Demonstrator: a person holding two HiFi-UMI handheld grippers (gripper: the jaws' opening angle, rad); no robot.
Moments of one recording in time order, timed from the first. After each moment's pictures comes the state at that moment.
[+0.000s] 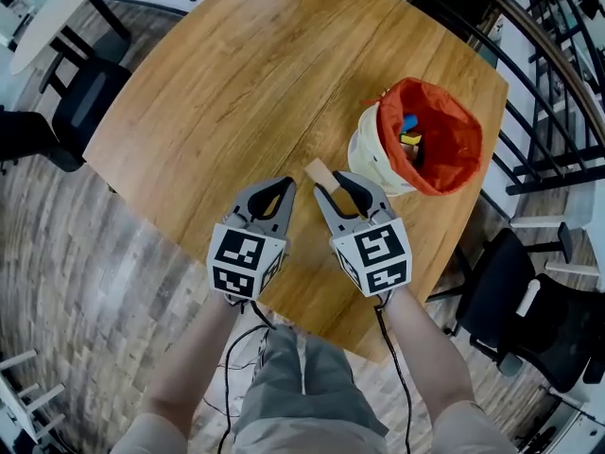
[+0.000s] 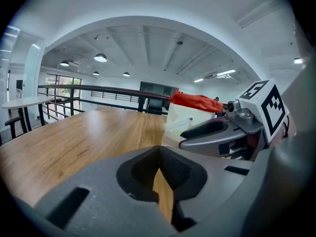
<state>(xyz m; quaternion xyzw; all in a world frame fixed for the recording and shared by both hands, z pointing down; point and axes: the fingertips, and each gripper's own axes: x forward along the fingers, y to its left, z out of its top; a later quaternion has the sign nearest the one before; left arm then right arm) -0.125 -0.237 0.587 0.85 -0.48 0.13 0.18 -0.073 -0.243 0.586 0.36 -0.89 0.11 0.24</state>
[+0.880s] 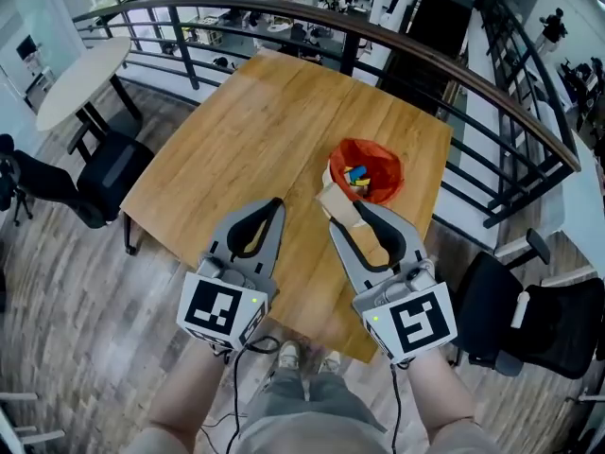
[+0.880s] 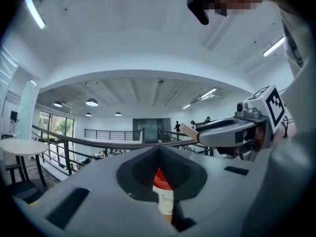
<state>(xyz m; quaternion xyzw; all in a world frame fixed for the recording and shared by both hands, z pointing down) -0.111 -0.124 0.277 0.87 -0.49 0.00 -0.02 -0.031 -0.107 0.260 0.41 -0.91 -0.07 0.09</state>
